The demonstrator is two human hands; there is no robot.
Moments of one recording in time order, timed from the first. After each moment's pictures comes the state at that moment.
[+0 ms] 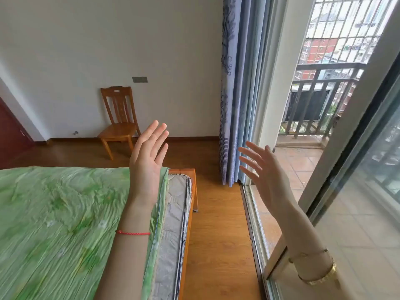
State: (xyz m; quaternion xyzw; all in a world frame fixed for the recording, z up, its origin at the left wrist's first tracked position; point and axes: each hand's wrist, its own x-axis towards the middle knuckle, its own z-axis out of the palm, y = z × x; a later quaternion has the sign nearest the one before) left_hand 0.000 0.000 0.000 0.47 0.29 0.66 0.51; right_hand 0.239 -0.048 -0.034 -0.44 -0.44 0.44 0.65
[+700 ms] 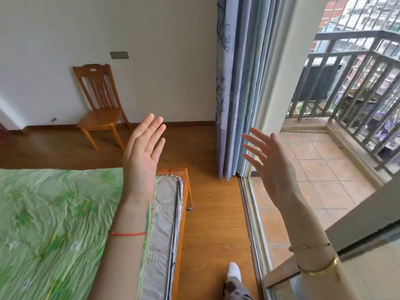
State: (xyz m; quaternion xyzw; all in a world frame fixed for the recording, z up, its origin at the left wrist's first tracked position) left_hand 0.074 0.215 -0.035 0.46 0.31 0.63 0.54; right_hand 0.318 0.166 -0.061 -0.46 -0.40 0.45 0.65
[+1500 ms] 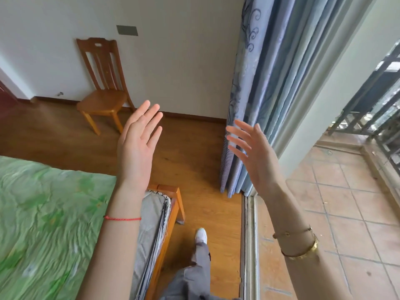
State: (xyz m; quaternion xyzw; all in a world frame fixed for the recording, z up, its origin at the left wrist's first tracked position) left_hand 0.188 0.493 -0.051 0.40 0.36 0.66 0.52; right_hand 0.420 0.488 -0.082 -0.42 -0.45 0.54 0.58
